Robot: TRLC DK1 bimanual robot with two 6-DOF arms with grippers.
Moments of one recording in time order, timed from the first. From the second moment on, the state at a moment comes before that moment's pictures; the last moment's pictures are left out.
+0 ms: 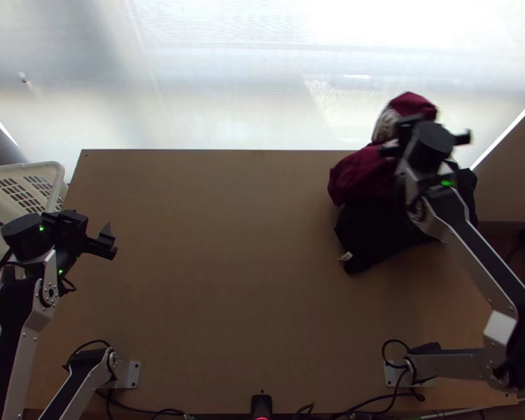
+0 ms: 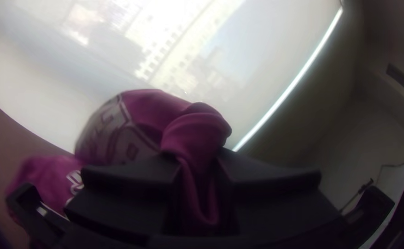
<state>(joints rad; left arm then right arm) 0.18 0.85 0.81 -0.43 0.06 0.55 0.27 1.45 1.28 0.11 0.75 -0.59</state>
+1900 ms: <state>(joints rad) -0.21 0.05 0.21 -0.12 -0.08 0.34 0.35 0.07 0.15 0.04 0.59 -0.56</state>
